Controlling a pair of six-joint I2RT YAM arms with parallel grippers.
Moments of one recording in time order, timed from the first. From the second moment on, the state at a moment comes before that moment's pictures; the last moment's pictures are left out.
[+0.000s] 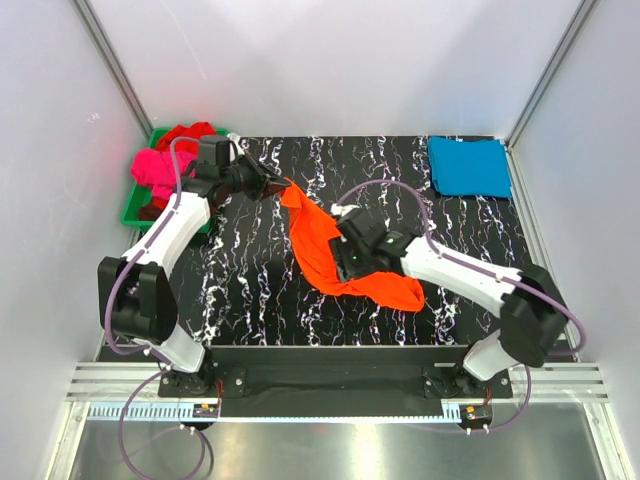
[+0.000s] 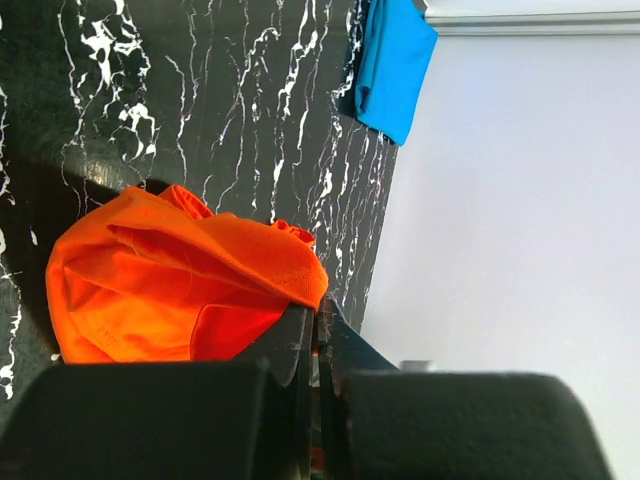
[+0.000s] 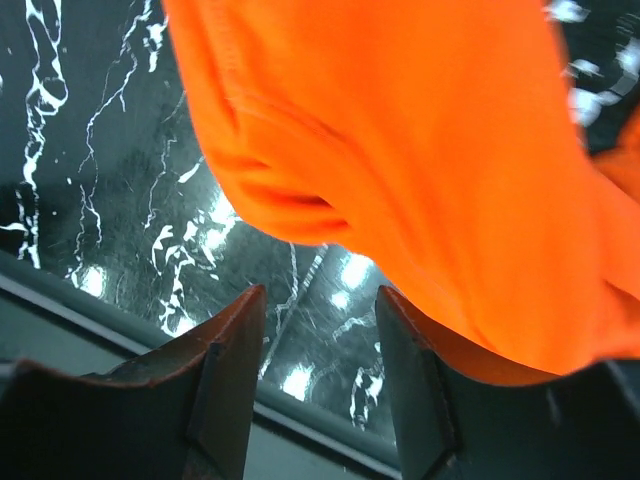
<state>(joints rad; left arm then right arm) -0.19 1.59 1.31 -0.31 0.54 -1.03 0.82 1.49 1.14 -0.62 0.07 0.44</state>
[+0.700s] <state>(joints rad) -0.19 1.59 1.31 -0.30 0.54 -1.07 0.99 1.87 1.28 -0.45 0.34 0.29</state>
